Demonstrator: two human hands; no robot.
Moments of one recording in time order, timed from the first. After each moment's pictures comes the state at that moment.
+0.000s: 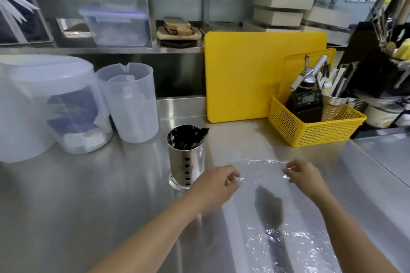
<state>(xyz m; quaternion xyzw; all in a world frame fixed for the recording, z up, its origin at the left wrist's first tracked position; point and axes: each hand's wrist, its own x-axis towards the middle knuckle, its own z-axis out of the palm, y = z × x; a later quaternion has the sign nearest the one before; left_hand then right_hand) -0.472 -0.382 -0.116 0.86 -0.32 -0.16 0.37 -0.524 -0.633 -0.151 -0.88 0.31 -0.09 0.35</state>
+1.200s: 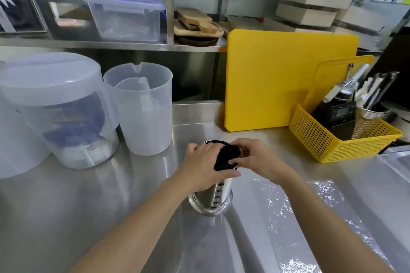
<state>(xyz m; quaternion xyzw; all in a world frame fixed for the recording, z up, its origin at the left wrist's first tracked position) -0.334 -0.328 -0.104 0.89 -0.36 -0.04 0.26 -0.375 -0.488 -0.089 -0.87 0.03 0.02 0.49</state>
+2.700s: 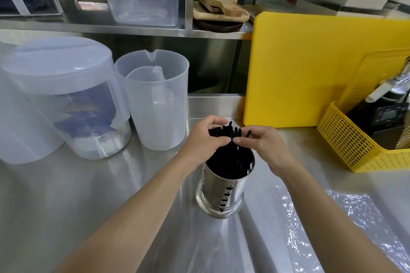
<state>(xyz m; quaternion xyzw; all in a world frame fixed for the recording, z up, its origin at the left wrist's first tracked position) -0.284 -0.322 -0.097 0.77 -0.16 -0.12 0.60 -0.327 -0.477 -0.095 -0.78 0.07 -0.02 0.62</state>
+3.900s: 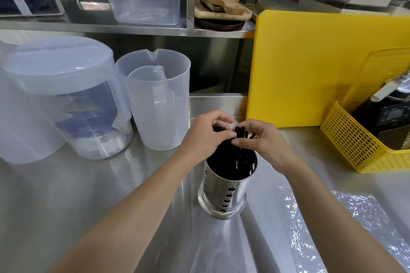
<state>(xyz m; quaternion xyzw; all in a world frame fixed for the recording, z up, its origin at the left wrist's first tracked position) -0.279 -0.322 -0.087 0.80 -0.22 -0.08 0.55 -0.321 -0.477 -0.094 -0.81 0.01 -0.02 0.59</state>
